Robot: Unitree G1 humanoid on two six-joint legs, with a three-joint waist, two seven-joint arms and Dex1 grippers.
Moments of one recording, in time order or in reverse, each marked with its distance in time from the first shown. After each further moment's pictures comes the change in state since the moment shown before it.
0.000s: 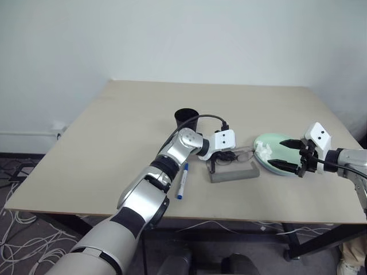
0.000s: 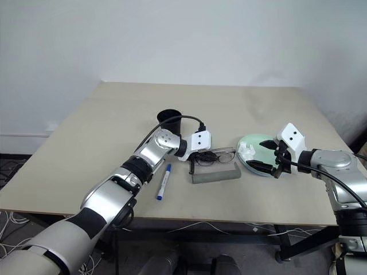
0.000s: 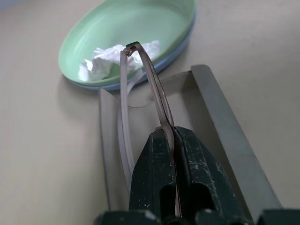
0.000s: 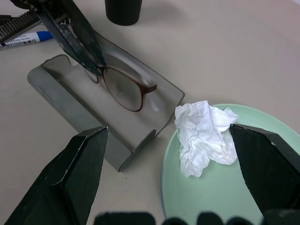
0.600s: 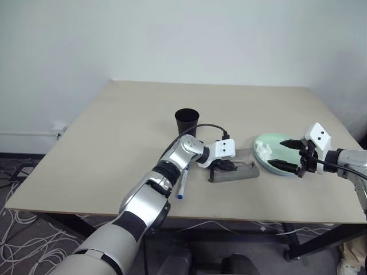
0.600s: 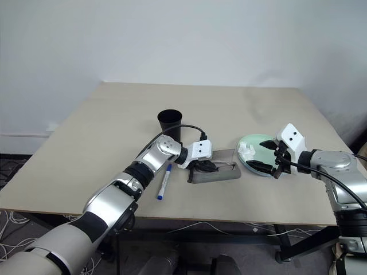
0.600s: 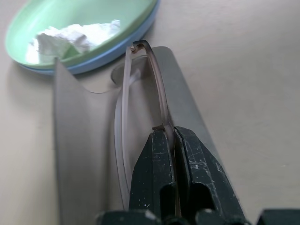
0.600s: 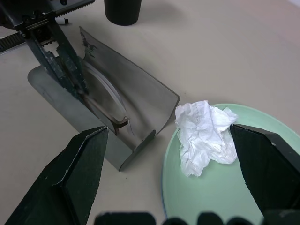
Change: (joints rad) left arm 0.037 -0.025 0.008 -0.018 0.021 0.089 -0.097; right arm 0.007 0.000 0.000 -0.008 0.000 0.000 -0.011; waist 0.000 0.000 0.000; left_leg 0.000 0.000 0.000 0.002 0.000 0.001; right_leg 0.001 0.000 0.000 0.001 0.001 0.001
